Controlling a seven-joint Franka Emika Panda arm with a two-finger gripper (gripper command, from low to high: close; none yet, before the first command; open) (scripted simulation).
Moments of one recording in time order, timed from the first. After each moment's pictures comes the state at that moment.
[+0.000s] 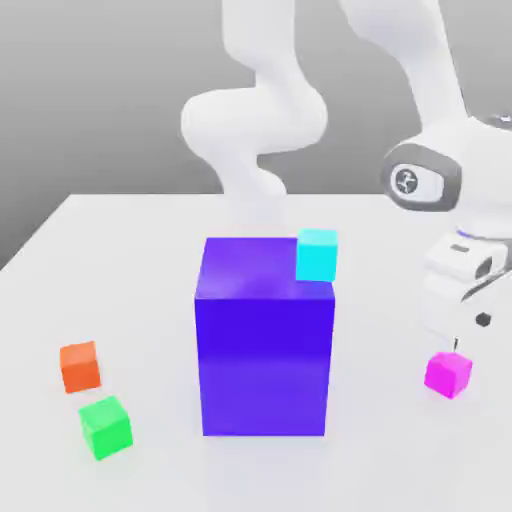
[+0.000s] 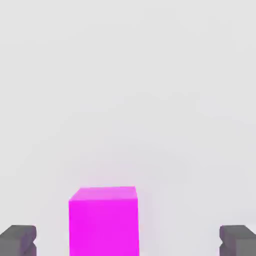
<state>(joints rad) 0.42 0.17 0.34 -2.70 -0.21 2.87 1.01</state>
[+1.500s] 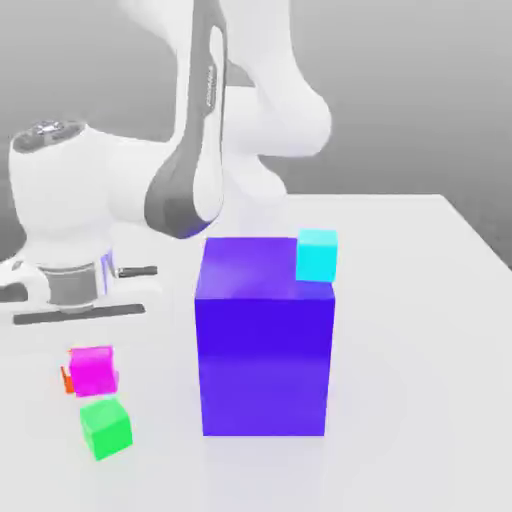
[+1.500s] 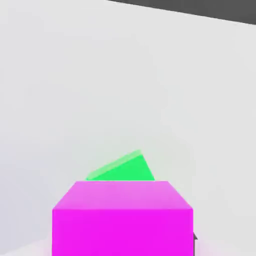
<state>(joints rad) -0.34 0.16 -0.12 -2.61 0.06 2.77 0.10</state>
